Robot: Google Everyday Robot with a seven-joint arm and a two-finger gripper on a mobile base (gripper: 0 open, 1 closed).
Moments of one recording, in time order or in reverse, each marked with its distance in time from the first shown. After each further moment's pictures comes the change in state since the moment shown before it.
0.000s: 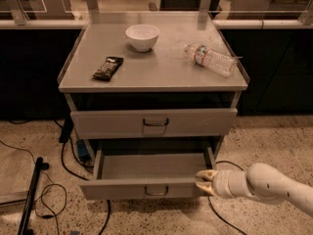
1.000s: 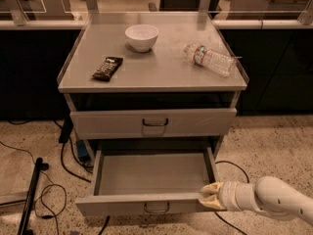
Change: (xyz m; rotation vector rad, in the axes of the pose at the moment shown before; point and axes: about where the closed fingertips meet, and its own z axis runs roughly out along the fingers) arm 0.009 0.035 -0.024 0.027 0.006 0.017
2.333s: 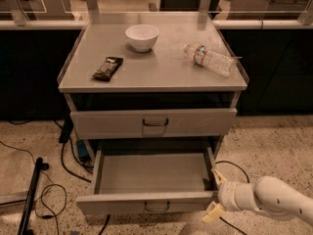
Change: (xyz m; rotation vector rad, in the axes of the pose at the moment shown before) arm 0.000 0.000 0.000 0.000 0.000 0.000
